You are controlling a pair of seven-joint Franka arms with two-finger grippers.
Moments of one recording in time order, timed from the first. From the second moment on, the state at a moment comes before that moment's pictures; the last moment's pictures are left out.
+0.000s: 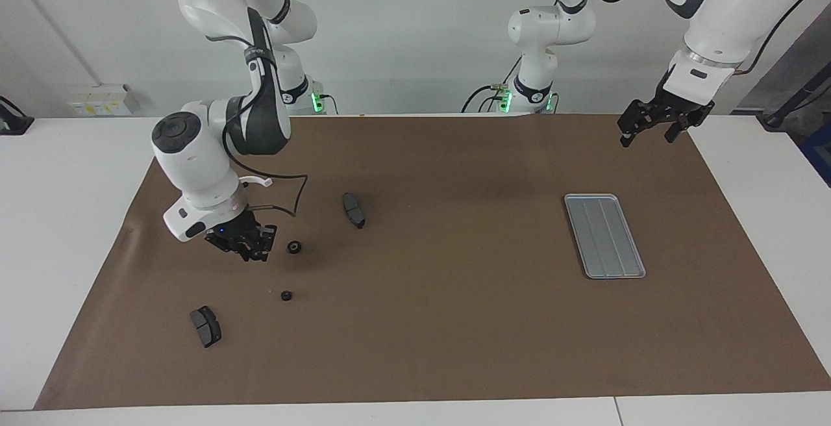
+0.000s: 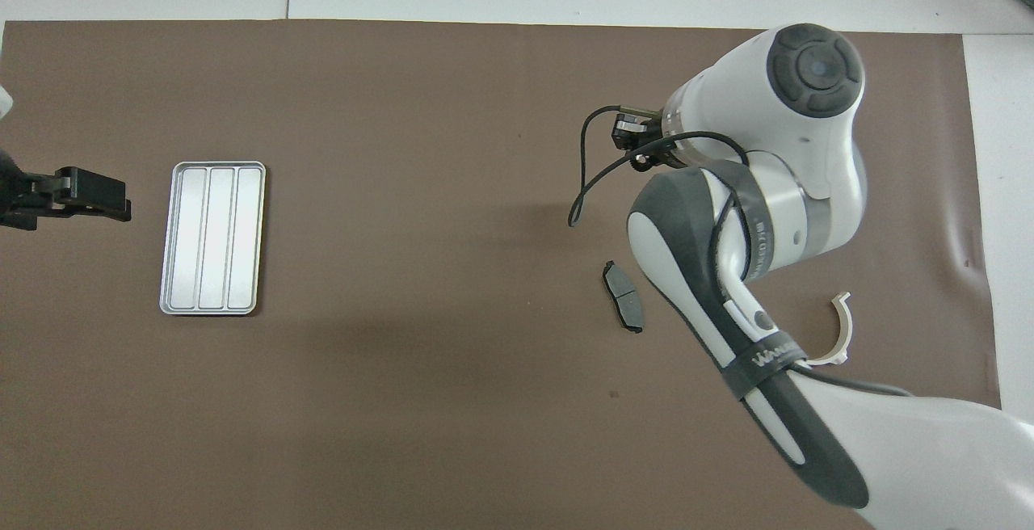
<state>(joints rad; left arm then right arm) -0.01 -0.04 -0.03 -1.66 0.00 1.63 -0.07 0.41 0.36 -0.07 -1.58 0.09 2.13 0.60</state>
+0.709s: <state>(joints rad) -0.01 -0.04 -0.03 -1.66 0.00 1.63 -0.07 0.70 0.58 -0.07 -1.56 0.04 2.41 1.01</state>
